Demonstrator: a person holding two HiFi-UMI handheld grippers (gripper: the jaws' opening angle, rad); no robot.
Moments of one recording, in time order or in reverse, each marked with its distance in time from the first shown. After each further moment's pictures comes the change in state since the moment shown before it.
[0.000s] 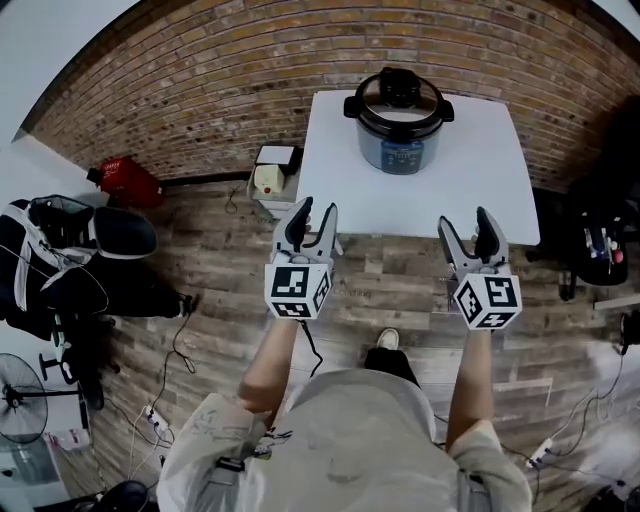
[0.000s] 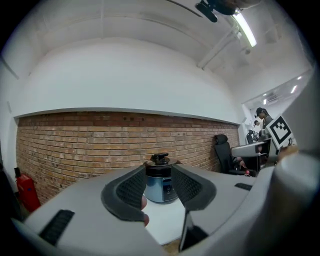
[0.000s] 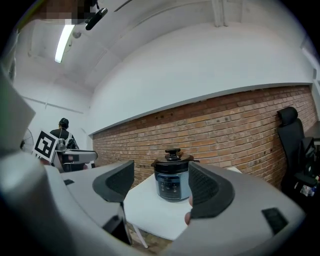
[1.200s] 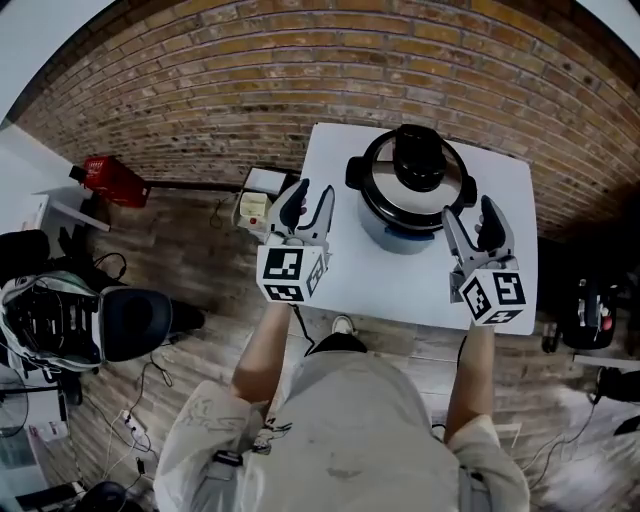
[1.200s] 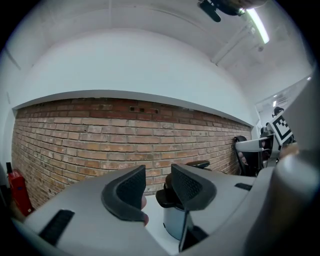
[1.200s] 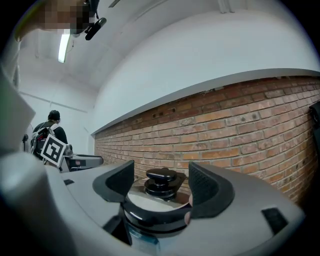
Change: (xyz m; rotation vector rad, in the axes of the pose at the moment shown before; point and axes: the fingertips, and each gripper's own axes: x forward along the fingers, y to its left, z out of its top) left arm 0.228 0.108 0.009 -0.050 -0.021 0.054; right arm 0.240 -0.076 0.053 -0.045 -0.030 0.110
